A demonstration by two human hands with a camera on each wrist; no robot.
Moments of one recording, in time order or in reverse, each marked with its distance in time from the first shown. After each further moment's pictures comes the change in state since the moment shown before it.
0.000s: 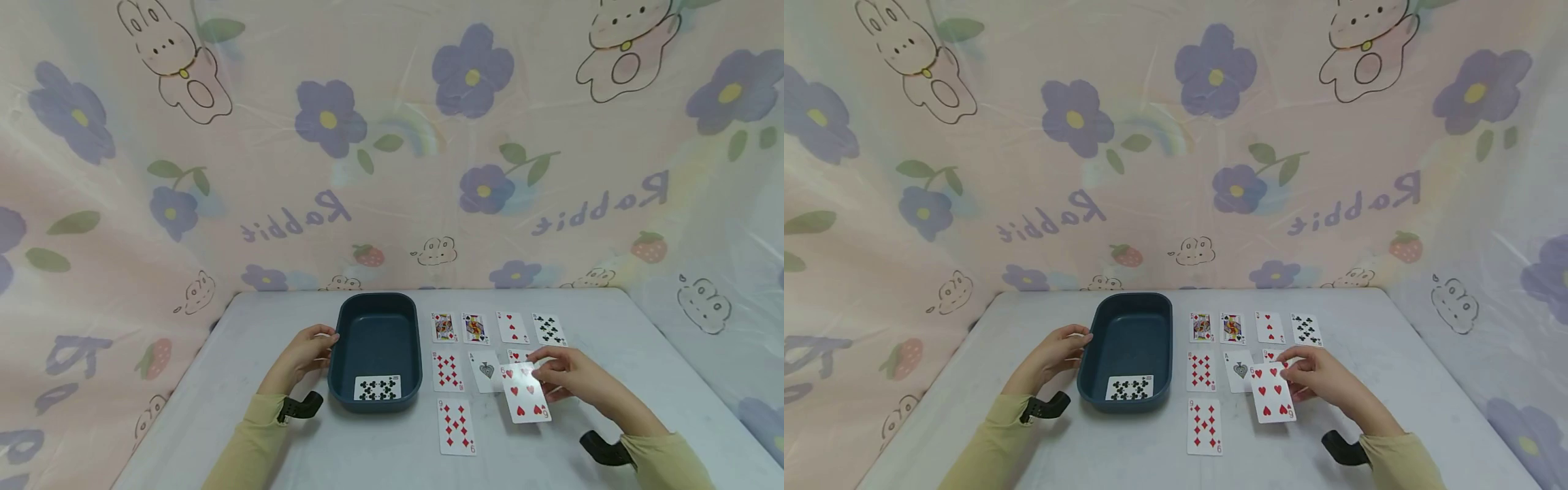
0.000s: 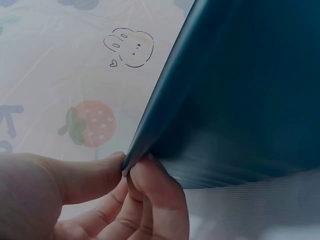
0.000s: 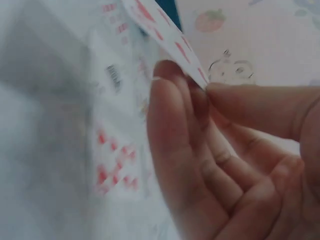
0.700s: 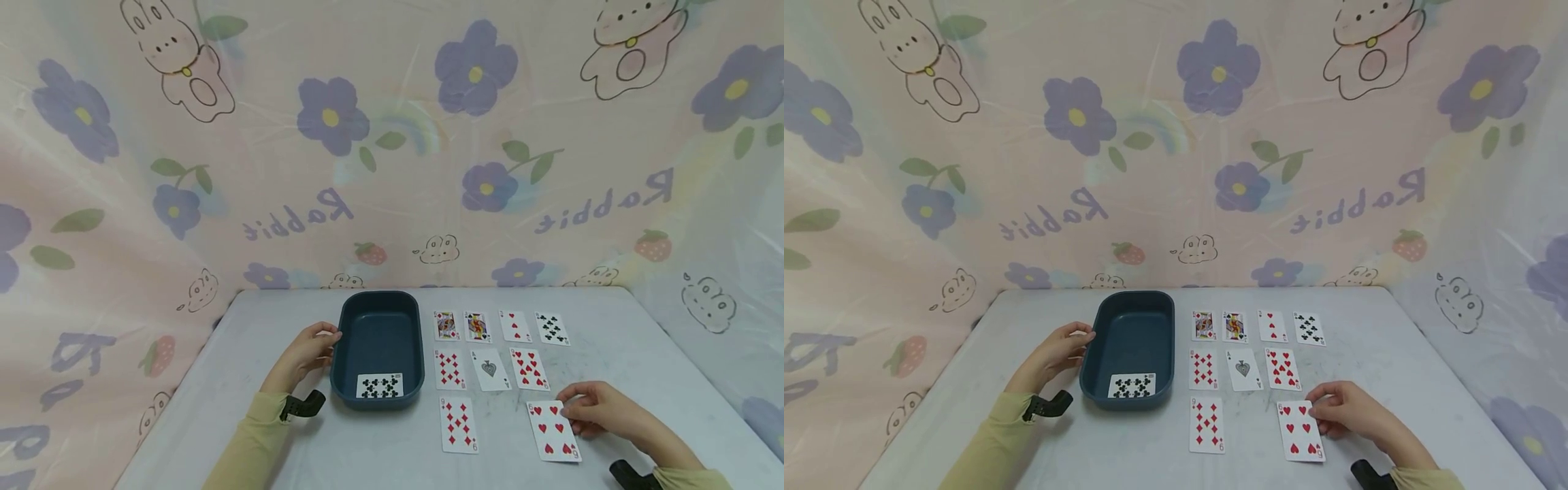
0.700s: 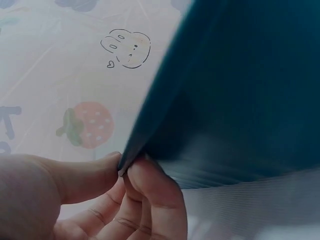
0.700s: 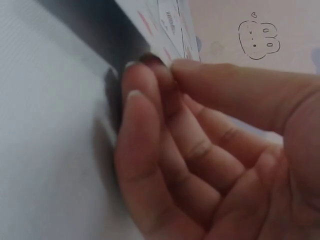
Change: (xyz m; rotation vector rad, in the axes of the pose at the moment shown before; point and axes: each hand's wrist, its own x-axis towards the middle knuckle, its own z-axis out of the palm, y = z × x) left_hand 0.003 -0.003 0.001 0.003 0.015 -0.018; right_hand -0.029 0.054 -0.014 -0.071 -0.040 0.216
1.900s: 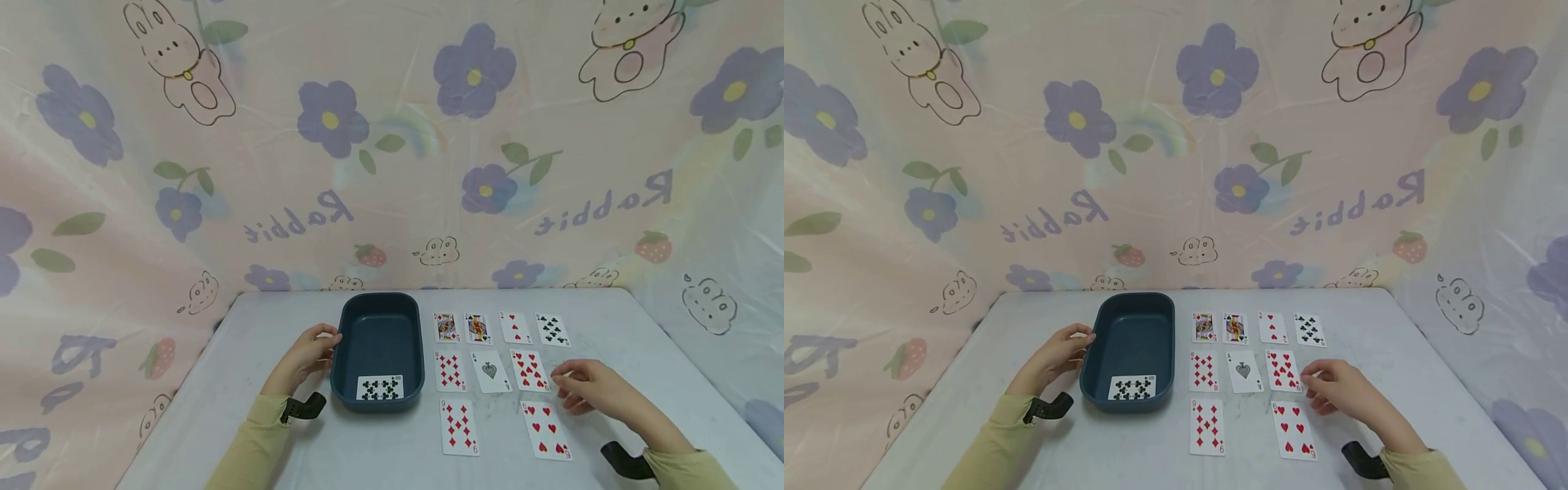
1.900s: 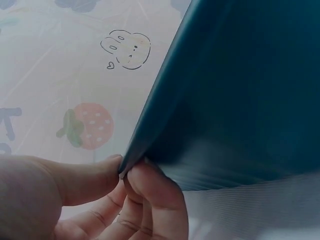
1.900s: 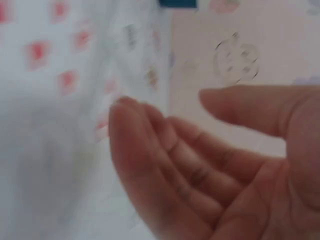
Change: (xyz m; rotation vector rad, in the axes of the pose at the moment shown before) left_hand -0.004 0.001 0.002 0.013 0.009 0.006; right_hand 0.002 -0.046 0.003 -0.130 0.137 -0.125
